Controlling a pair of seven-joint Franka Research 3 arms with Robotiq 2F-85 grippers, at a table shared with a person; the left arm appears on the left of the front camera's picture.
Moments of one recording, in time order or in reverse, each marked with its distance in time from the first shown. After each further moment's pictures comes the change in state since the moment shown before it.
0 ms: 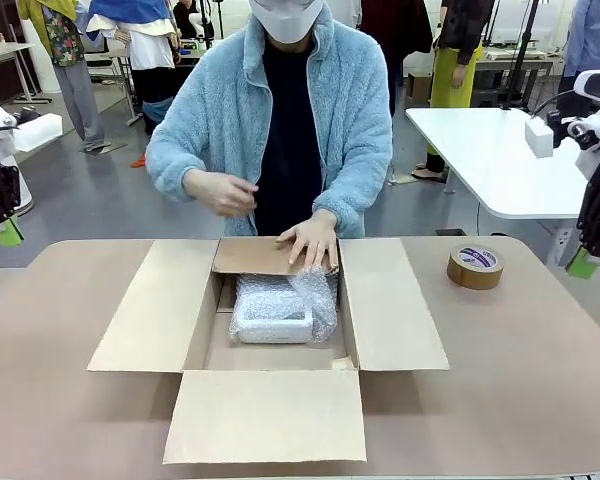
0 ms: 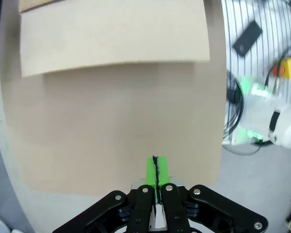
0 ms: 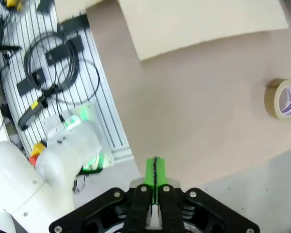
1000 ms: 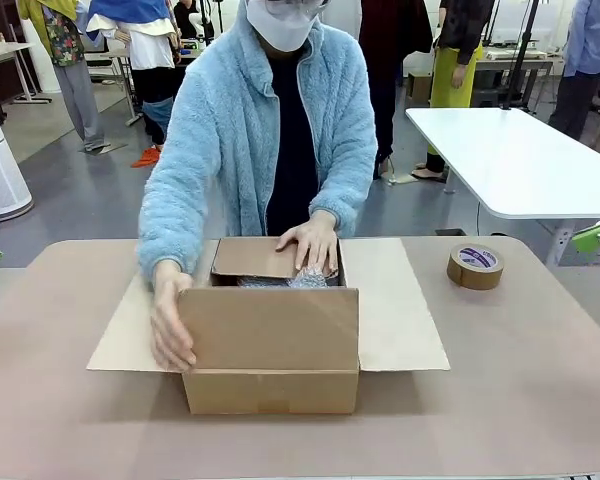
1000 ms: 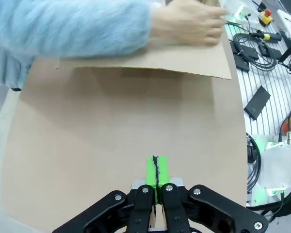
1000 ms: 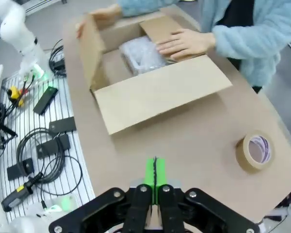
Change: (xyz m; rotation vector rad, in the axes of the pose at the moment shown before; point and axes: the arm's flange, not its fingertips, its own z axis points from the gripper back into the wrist) left arm -0.168 0.033 -0.068 0.006 -0.581 0.070; right arm -0.118 -0.034 -0.034 -0.061 -0.704 -0.085
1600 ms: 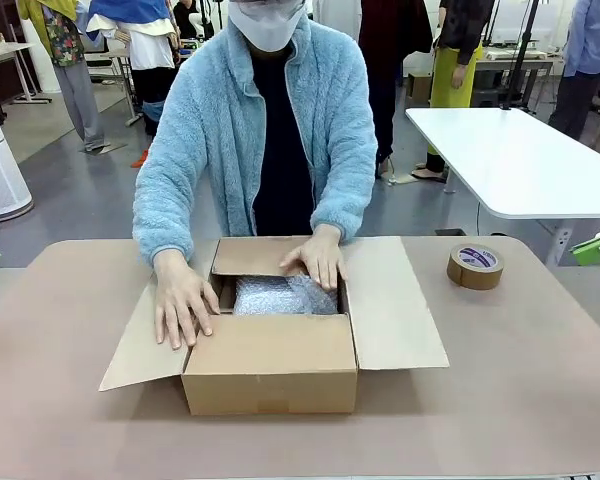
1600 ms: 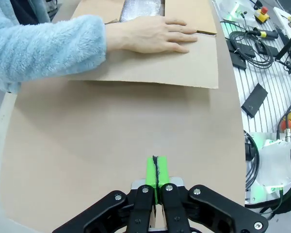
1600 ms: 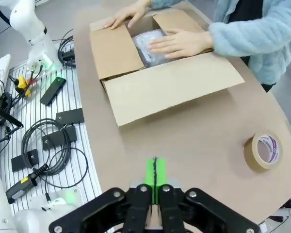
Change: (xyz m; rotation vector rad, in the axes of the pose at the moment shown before) left arm 0.001 0.000 0.001 -0.009 0.010 -0.006; right arm -0.001 0.006 -0.002 0.036 0.031 0.017
